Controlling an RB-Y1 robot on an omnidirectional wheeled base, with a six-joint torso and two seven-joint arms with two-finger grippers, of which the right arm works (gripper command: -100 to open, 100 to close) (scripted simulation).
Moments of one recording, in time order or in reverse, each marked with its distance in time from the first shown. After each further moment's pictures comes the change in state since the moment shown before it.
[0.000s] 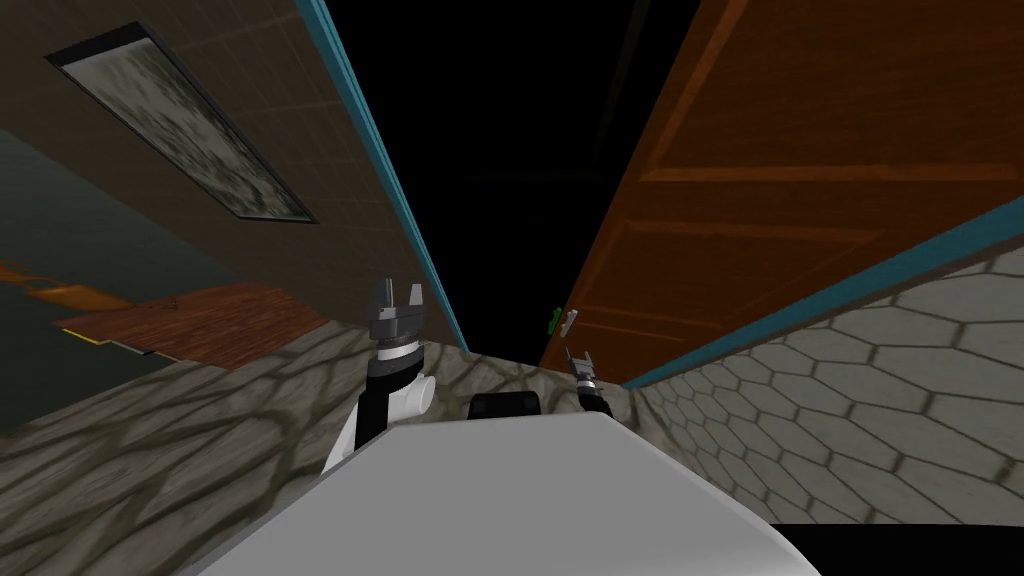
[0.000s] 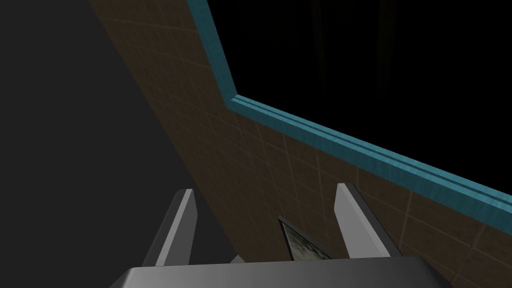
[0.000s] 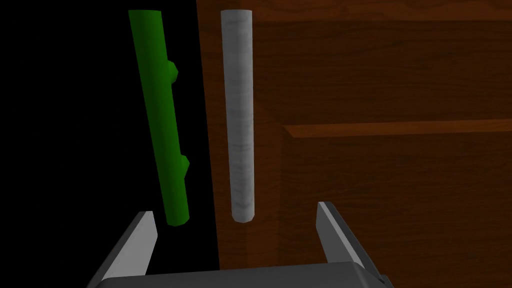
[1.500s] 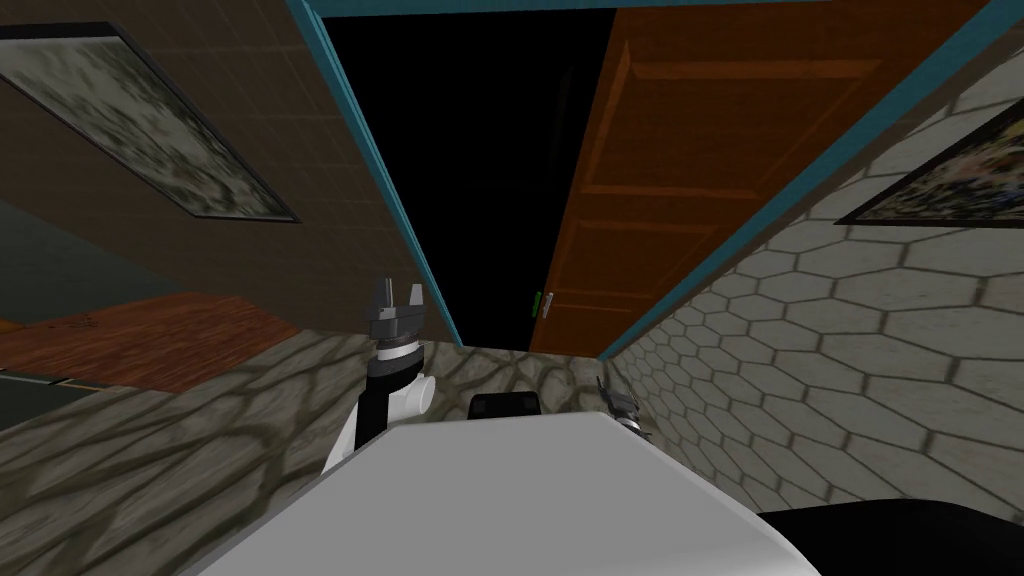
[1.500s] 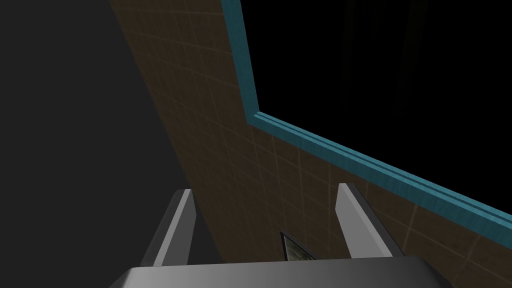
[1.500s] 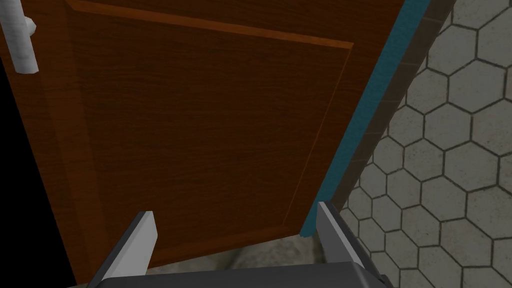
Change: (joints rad) arm 0.153 -0.073 -0.099 0.161 -0.068 0.000 -0.004
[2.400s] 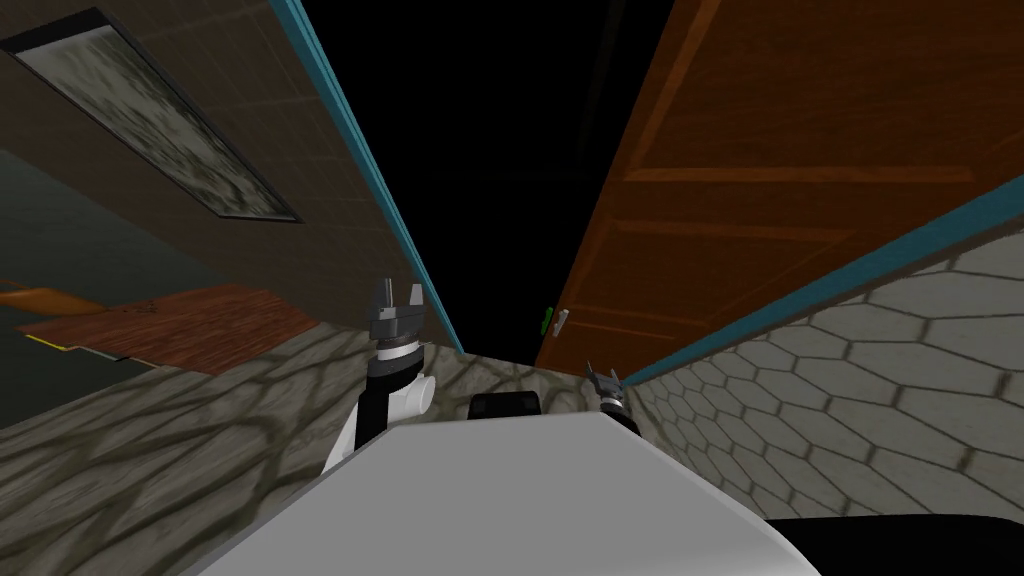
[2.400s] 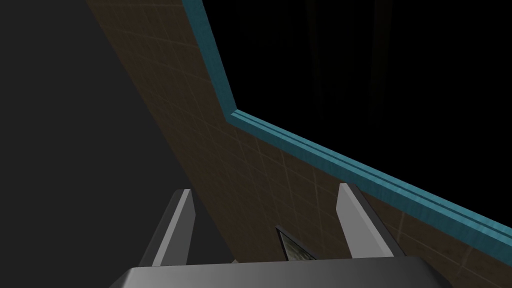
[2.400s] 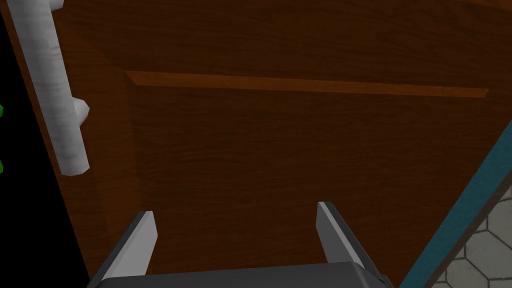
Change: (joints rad) arm -0.103 0.024 0.008 -0.001 0.013 0.011 -0.020
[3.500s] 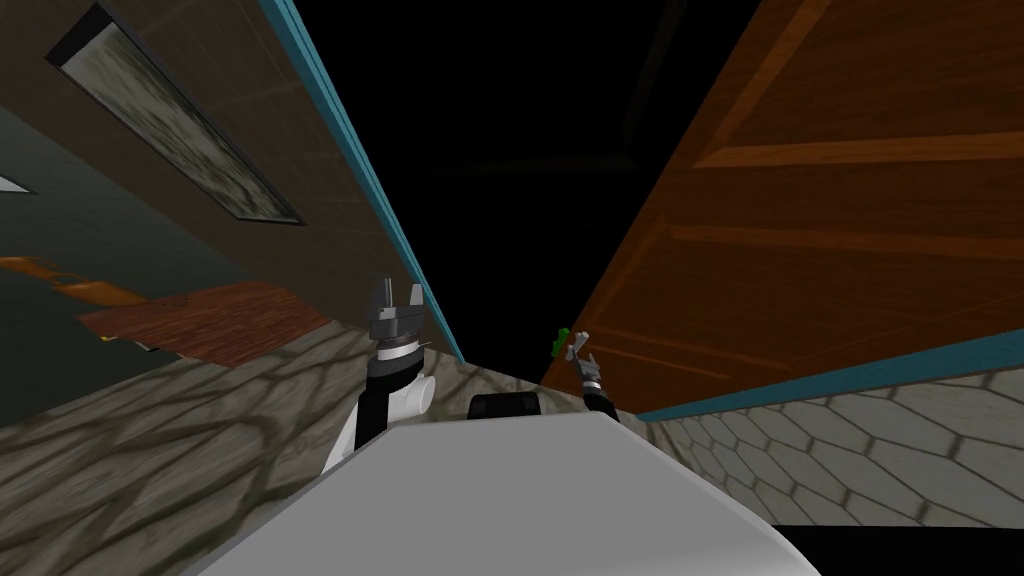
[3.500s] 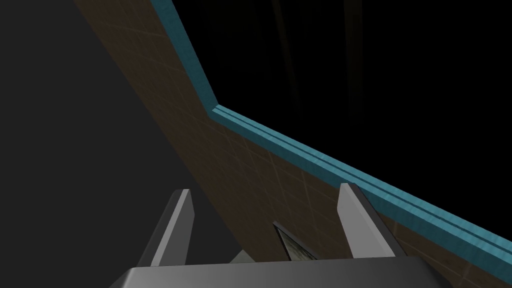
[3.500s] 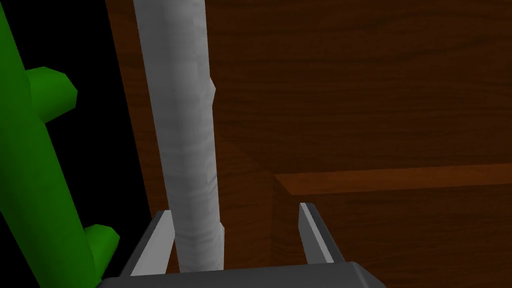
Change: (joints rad) arm -0.063 0.052 0.038 -0.098 0.023 0.015 0.016
